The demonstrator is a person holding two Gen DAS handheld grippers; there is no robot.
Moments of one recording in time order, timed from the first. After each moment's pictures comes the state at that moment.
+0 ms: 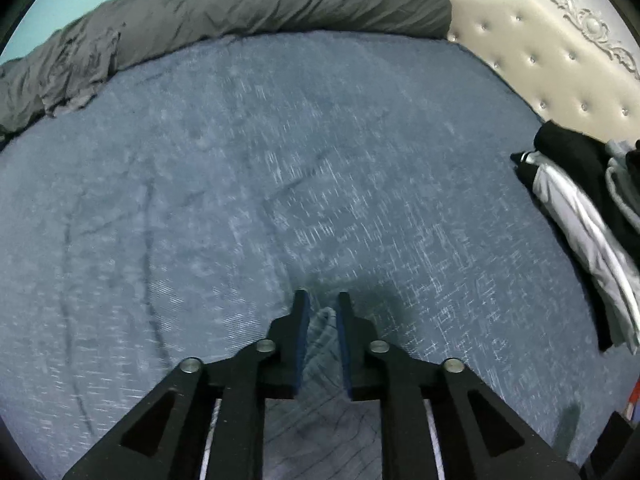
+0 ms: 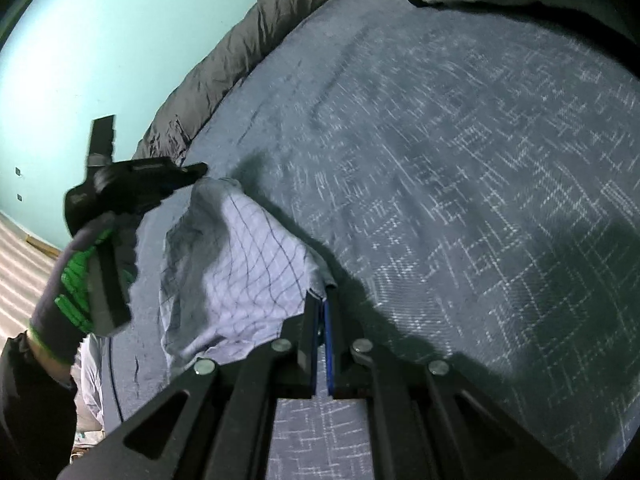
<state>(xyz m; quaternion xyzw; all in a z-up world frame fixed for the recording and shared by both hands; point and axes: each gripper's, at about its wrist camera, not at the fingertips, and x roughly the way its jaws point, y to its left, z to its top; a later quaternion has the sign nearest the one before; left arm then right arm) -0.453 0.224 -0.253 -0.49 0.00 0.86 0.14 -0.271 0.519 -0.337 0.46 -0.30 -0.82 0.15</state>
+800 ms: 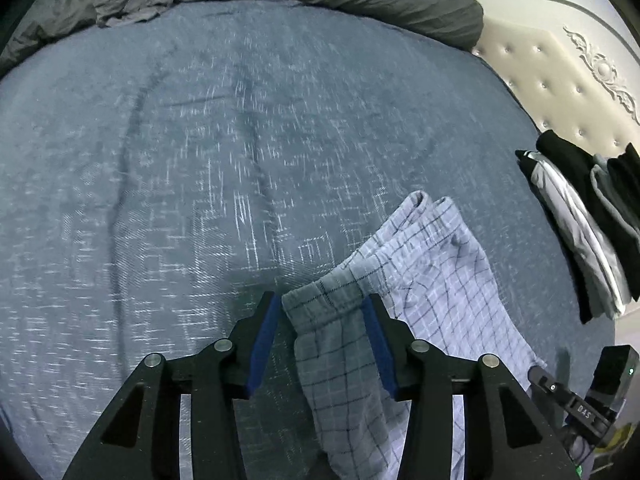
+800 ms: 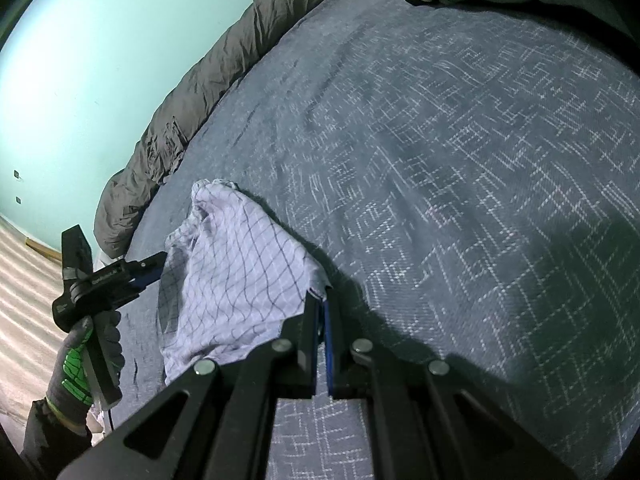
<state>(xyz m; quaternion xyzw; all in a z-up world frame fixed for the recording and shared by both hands) -0.384 0.126 -0.304 -0.53 -0.10 0.83 0.14 -0.274 0.521 -0.333 0.46 -0.30 -0.82 0.15</state>
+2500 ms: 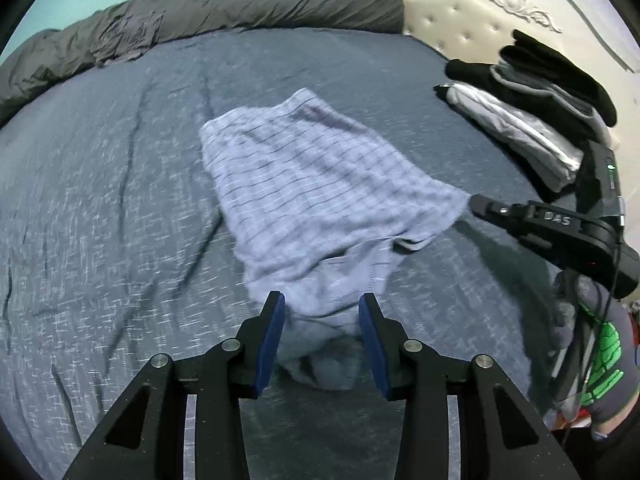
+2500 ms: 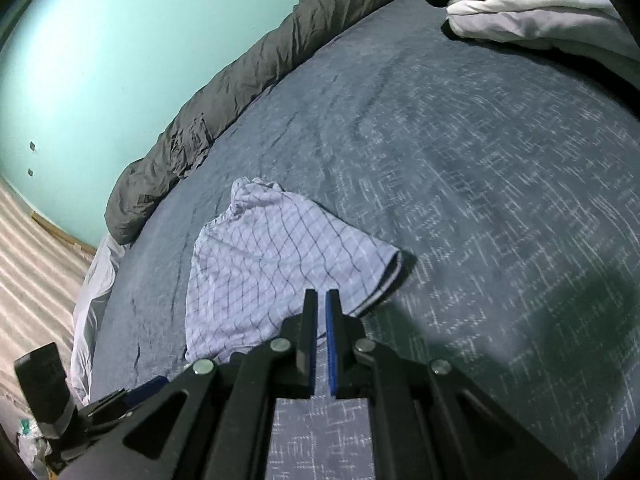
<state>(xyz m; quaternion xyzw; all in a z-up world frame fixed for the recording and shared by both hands) -0.167 0.194 -0.277 -0.47 -0.01 0.87 0.17 -0.243 0.487 -0.301 0.42 -0.27 -0.85 0.16</state>
